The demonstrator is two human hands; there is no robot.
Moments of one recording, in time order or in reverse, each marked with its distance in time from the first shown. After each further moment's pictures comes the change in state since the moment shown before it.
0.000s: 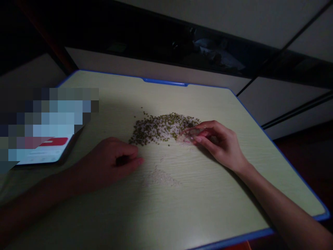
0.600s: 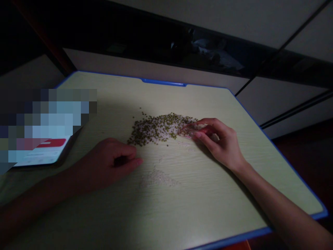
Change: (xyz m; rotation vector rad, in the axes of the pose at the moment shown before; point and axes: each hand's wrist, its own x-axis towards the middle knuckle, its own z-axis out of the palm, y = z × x) left_hand -0.001 -0.001 0.000 0.001 0.000 -0.003; right_hand 0.002 -0.003 0.000 -0.218 0.116 -0.023
